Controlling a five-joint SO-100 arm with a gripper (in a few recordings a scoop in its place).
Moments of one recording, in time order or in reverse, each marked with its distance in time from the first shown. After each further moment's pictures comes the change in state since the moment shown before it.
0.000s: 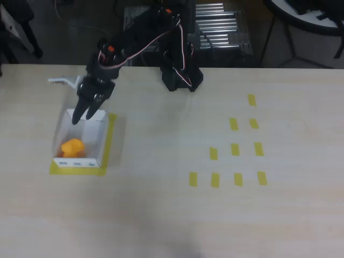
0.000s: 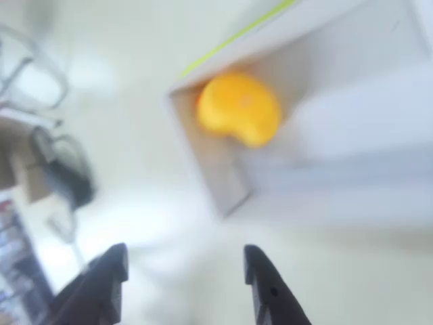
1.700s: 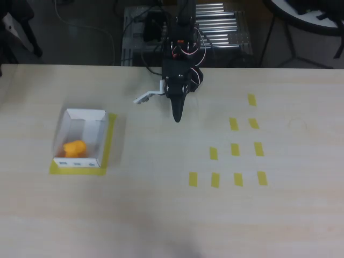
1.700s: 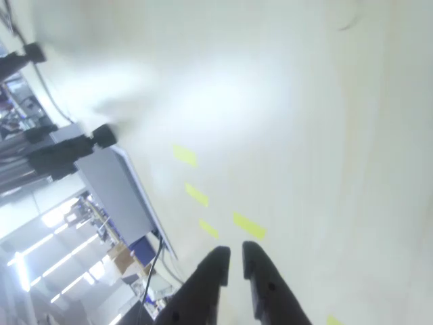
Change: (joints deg) arm -44.2 81.4 66.7 12.2 25.0
